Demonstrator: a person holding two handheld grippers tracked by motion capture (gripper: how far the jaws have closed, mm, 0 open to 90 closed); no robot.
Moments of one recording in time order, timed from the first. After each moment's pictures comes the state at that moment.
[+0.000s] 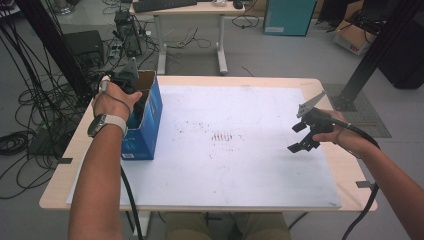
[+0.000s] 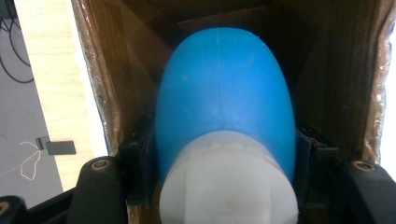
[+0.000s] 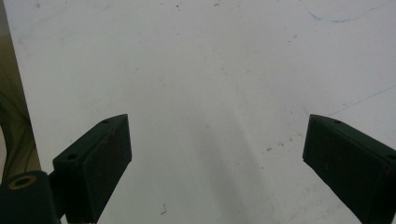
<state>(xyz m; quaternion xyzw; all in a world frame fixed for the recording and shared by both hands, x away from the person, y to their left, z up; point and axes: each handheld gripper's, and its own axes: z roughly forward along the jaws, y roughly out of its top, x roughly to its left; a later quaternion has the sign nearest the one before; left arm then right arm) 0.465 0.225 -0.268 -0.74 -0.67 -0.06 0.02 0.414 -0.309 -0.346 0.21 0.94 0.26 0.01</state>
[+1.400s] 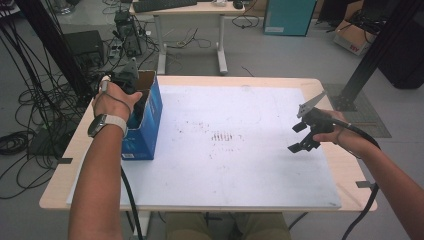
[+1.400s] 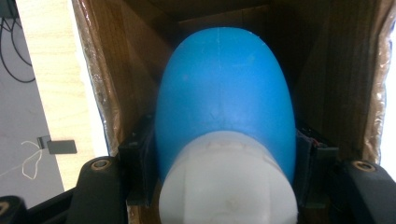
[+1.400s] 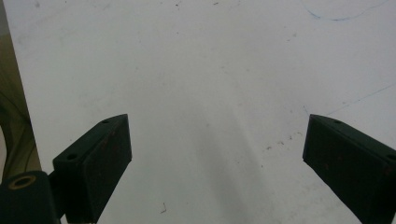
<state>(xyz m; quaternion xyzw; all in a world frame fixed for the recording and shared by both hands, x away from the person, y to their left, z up) 0.465 0.224 -0.268 -0.74 -0.67 -0.06 0.02 0.414 -0.310 -0.346 0.21 0.94 0.26 0.00</state>
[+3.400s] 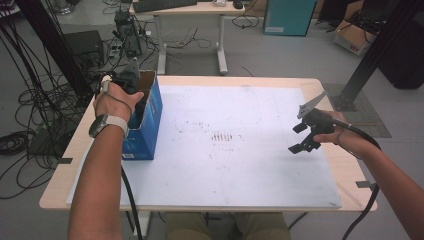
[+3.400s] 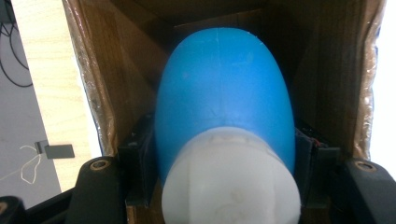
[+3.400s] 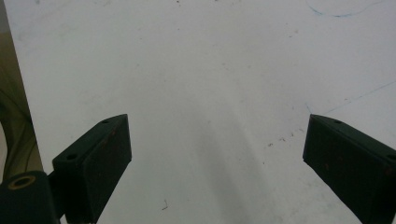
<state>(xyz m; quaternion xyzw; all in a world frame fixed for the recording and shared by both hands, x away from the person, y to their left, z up) 0.465 0.221 -0.268 -0.75 -0.66 -0.06 0.01 0.412 -0.311 -0.347 0.21 0.94 0.26 0.00</state>
